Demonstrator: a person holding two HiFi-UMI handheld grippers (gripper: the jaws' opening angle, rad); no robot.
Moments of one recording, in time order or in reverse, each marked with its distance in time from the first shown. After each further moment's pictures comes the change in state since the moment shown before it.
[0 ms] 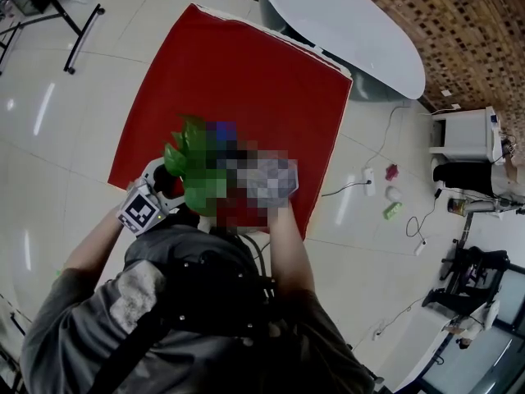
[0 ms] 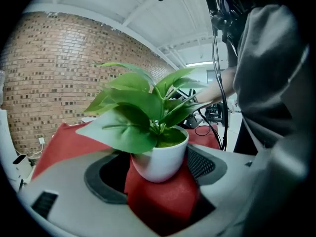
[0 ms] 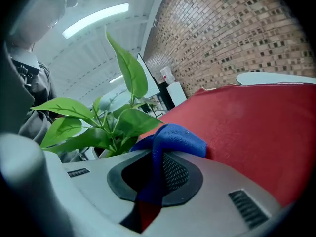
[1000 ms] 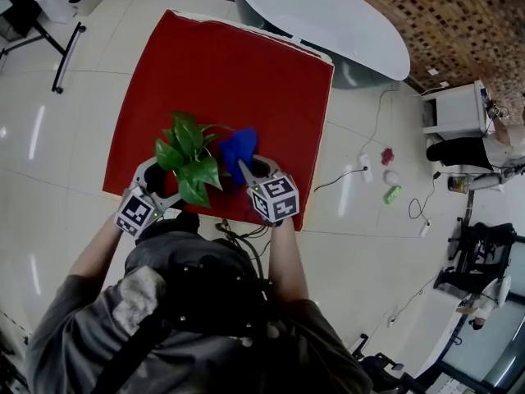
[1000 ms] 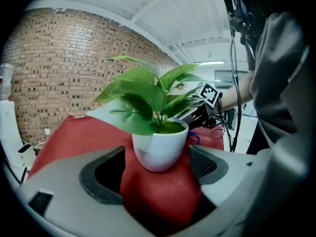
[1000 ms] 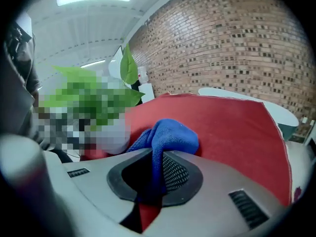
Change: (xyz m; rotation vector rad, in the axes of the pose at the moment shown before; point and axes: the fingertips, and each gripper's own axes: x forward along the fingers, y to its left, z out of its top) left arm 0.021 0.000 -0.001 -0.083 0.035 0.047; right arm -0.099 -0.053 -0.050 -0.019 0.002 -0.461
